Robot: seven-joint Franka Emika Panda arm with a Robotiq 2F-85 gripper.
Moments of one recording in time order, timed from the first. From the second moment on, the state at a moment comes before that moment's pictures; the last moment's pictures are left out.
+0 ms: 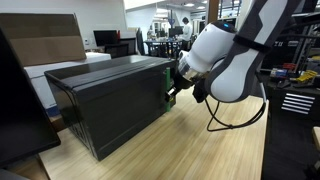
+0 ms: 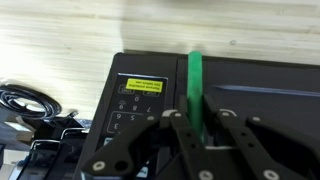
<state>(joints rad) 0.25 0.47 -0.34 -2.35 -0.21 3.45 0.21</state>
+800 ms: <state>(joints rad) 0.36 0.24 -0.38 -2.51 -0.21 3.12 0.23</state>
